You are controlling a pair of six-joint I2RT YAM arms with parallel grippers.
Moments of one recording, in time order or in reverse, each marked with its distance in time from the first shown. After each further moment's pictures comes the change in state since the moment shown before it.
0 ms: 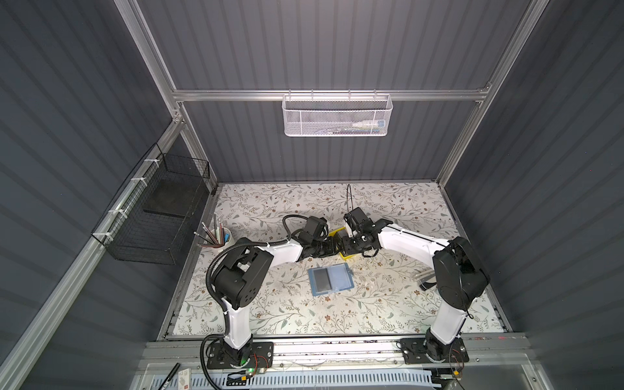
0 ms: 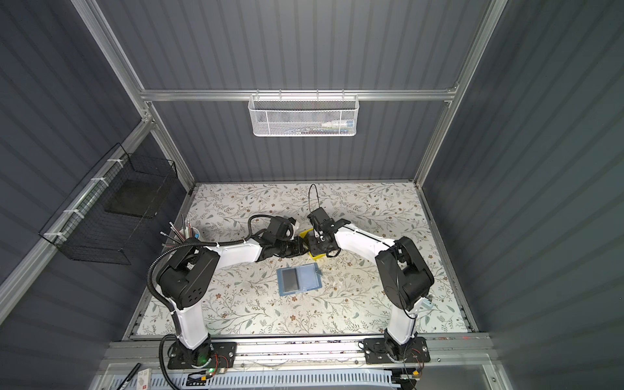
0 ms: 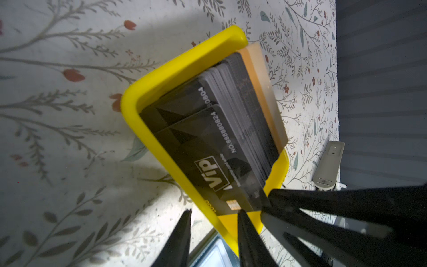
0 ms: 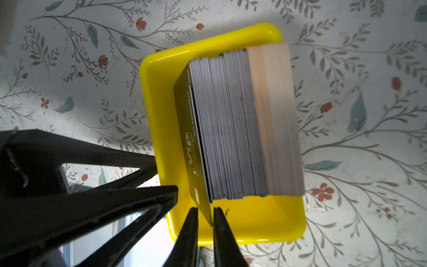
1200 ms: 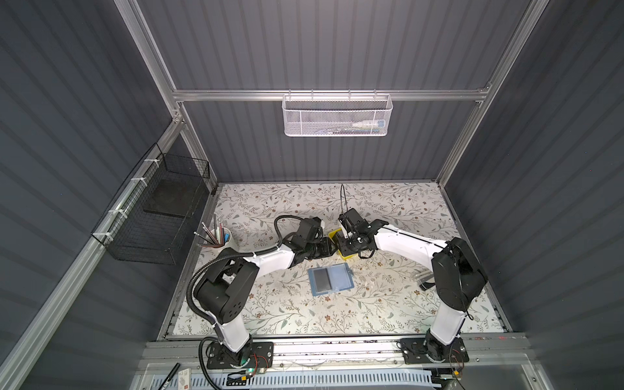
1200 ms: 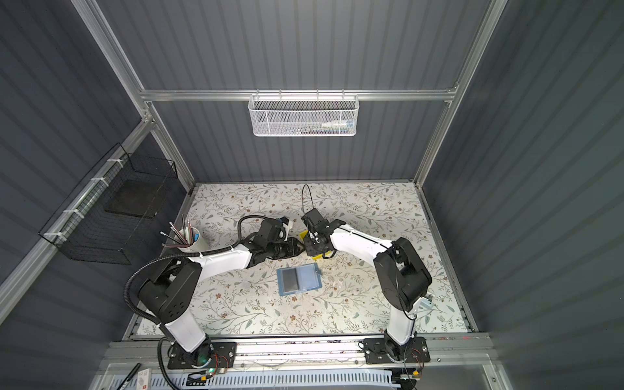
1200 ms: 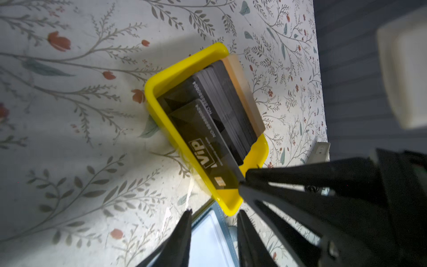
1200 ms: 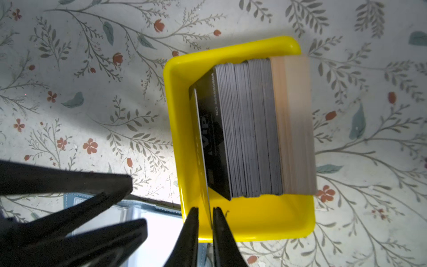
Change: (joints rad) left arm 0.000 -0.181 -0.142 0.032 -0.048 -0.016; right arm 0.052 0.012 0.042 -0.022 0.058 -0.020
